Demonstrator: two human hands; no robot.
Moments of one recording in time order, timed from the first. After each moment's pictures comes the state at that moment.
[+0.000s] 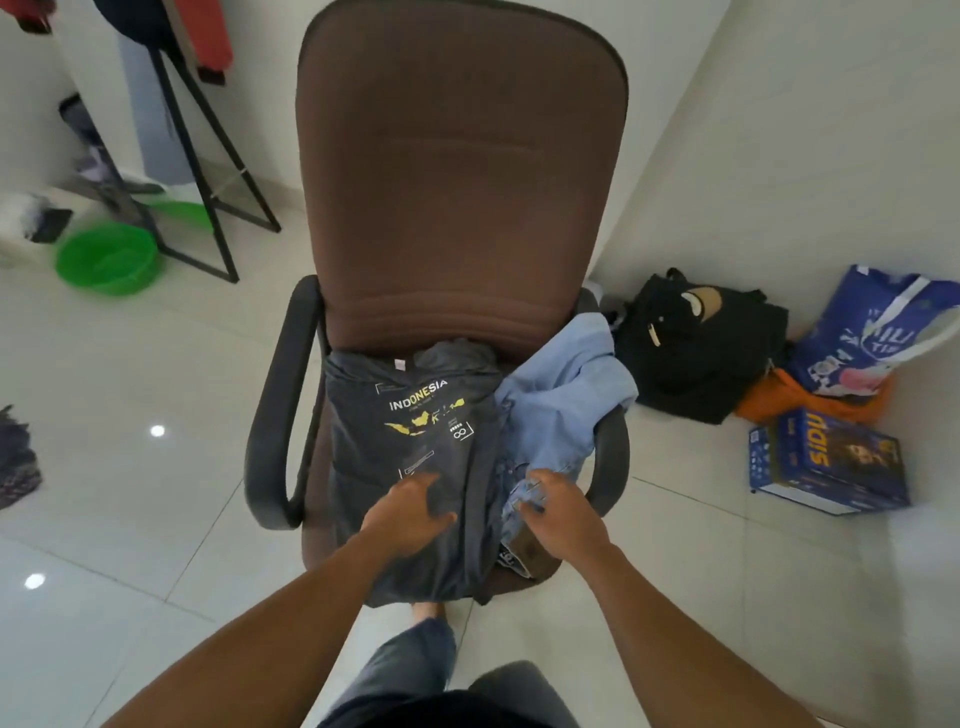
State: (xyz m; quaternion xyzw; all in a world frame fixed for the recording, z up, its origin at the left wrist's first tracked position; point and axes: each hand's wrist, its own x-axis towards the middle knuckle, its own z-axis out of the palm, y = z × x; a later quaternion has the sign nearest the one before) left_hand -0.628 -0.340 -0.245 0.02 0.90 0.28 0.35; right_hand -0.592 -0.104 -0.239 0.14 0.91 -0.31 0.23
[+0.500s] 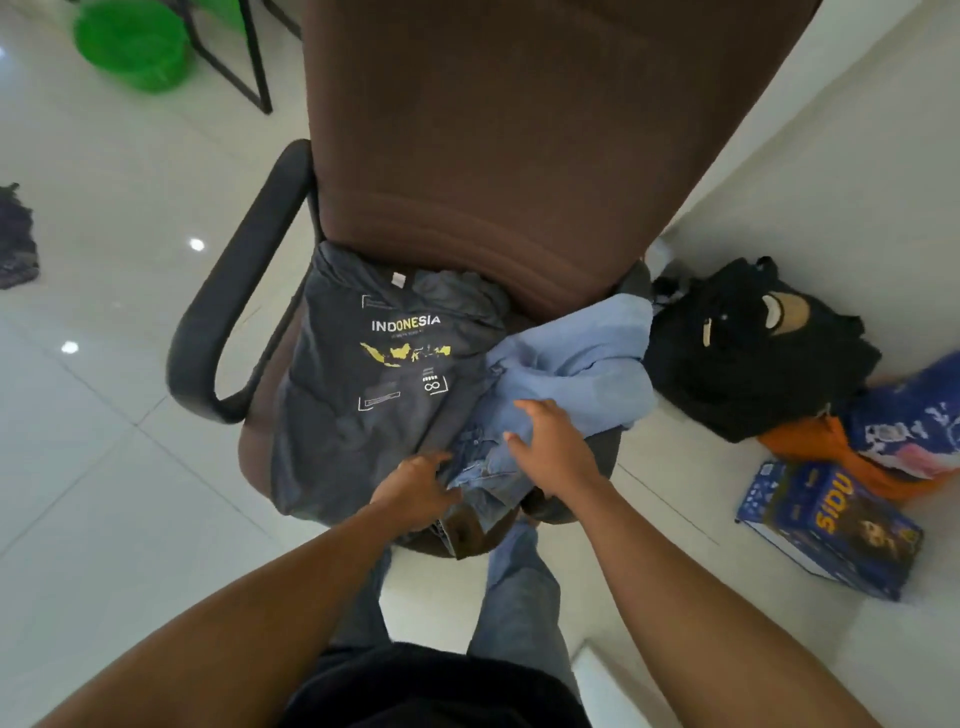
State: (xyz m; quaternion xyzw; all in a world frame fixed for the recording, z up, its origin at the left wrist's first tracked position) left_hand -0.651 -0.224 -0.311 -0.12 0.84 0.36 0.39; right_hand -0.728 -0.029 -0.274 -0.03 0.93 -0.21 0.30
